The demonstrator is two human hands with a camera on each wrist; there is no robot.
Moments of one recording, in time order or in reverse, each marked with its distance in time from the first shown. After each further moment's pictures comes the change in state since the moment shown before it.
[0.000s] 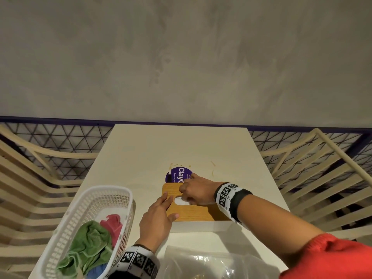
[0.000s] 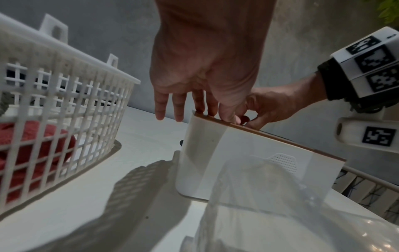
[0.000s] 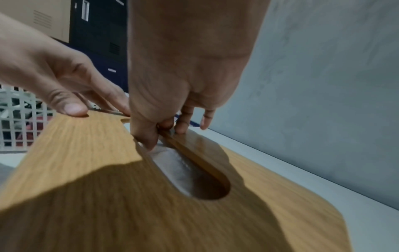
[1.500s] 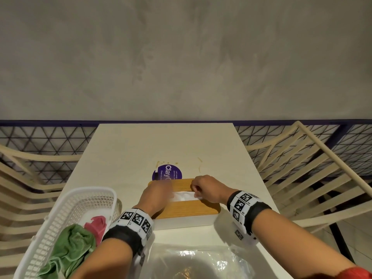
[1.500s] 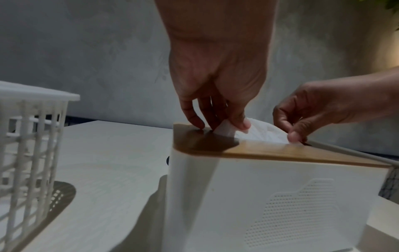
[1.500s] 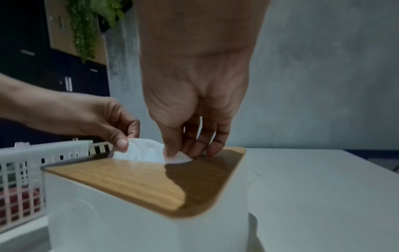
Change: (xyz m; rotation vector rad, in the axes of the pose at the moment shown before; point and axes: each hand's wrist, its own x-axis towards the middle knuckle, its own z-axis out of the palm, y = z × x) left_hand 0.050 0.042 -0.015 -0.010 -0.127 0.151; right_hand -0.066 0.005 0.019 0.589 0.138 0.561
